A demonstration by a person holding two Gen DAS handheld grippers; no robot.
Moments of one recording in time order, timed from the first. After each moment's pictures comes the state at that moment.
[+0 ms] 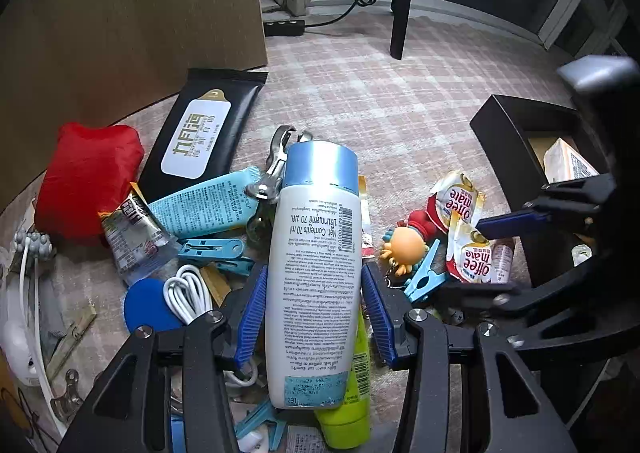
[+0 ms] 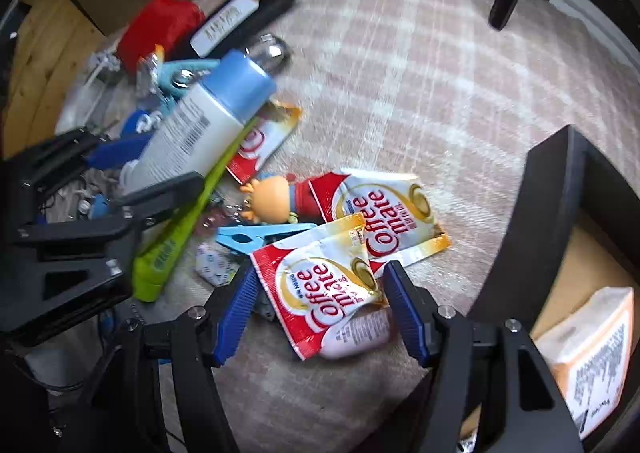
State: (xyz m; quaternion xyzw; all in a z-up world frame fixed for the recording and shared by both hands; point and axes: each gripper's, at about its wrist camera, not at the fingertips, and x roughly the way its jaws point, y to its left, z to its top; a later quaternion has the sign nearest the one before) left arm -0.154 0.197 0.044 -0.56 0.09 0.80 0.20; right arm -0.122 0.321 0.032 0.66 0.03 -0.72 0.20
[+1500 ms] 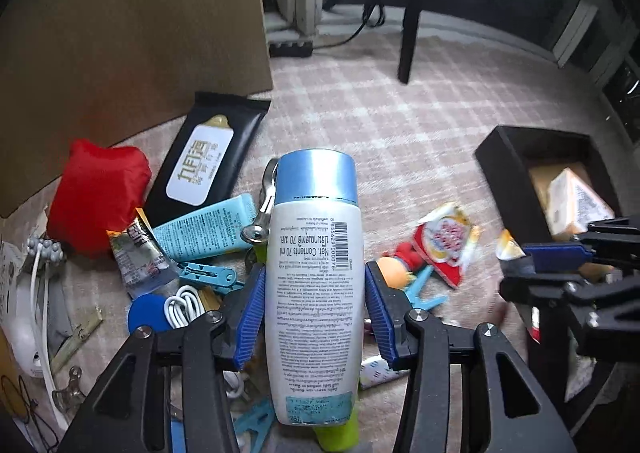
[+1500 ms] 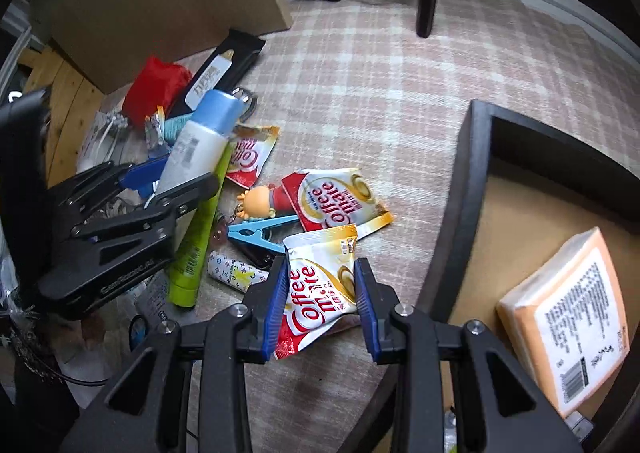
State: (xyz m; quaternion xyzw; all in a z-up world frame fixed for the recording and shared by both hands) left arm -0.158 0.218 0.064 -0.54 0.08 0.82 0.18; right arm -0.113 0.376 0.083 0.63 -0.05 -0.76 0.17
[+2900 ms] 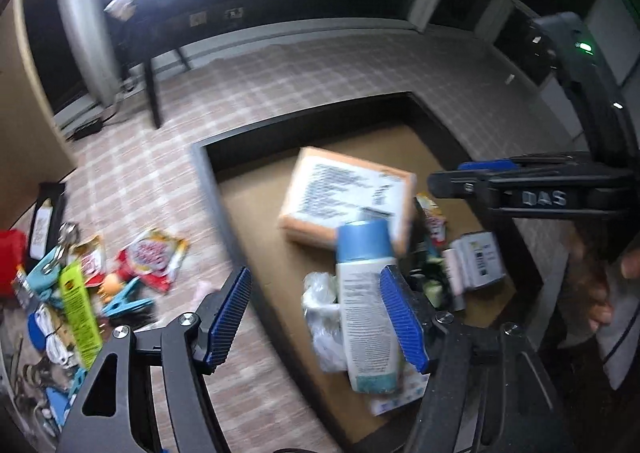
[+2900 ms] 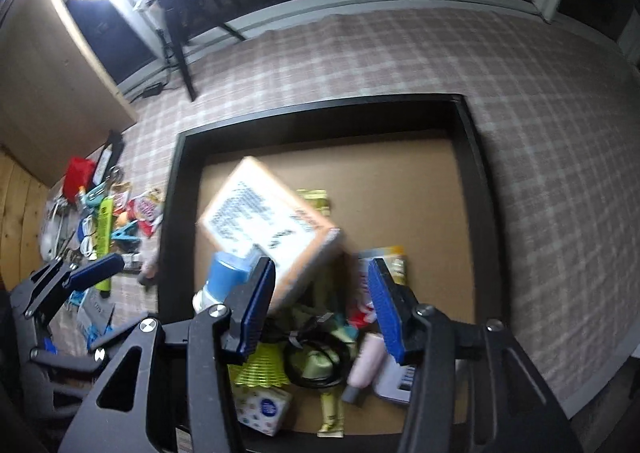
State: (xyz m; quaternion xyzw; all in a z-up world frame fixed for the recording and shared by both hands) left arm -0.051 0.377 0.122 -0.52 0.10 0.78 0.32; right arm -0.033 0.576 0.131 0.58 -0.11 -0.81 0.01
